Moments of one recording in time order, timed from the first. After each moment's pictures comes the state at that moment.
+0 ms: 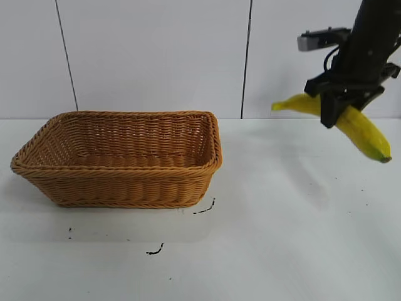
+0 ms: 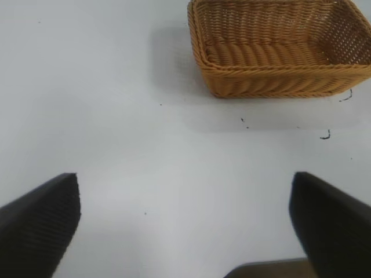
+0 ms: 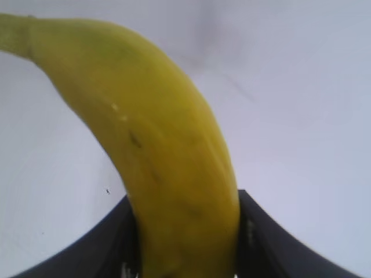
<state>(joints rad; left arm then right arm) -0.02 0.00 -0.49 -0.06 1.07 0.06 0.09 2.03 -1.88 0.03 1.13 -0.28</state>
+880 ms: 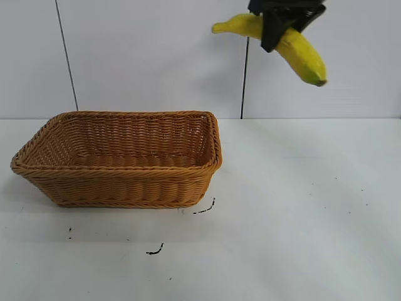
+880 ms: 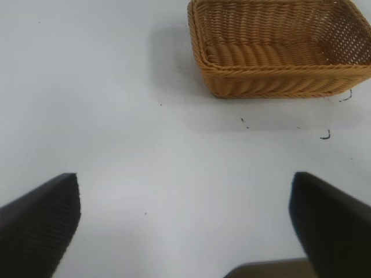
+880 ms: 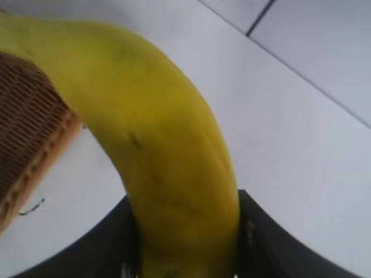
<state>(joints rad) -0.02 0.00 -0.49 -0.06 1.07 0.06 0.50 2.25 -2.31 -0.01 1.12 -0.38</state>
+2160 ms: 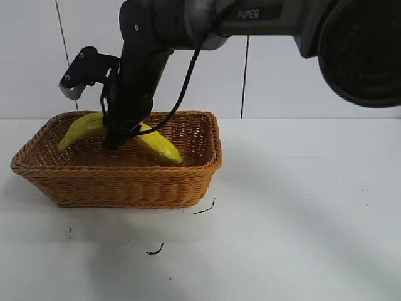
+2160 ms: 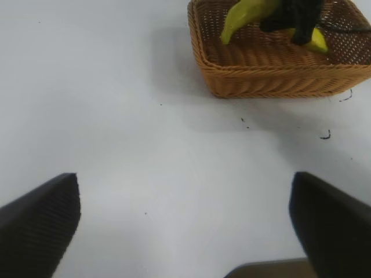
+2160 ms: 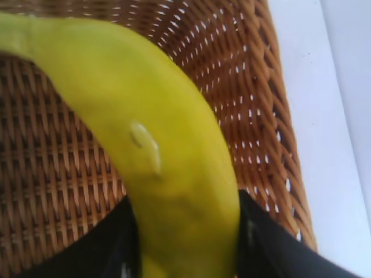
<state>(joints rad) -0.02 0.00 -0.49 -0.06 1.07 0.06 0.69 2.57 -2.31 -0.01 0.75 -0.66</state>
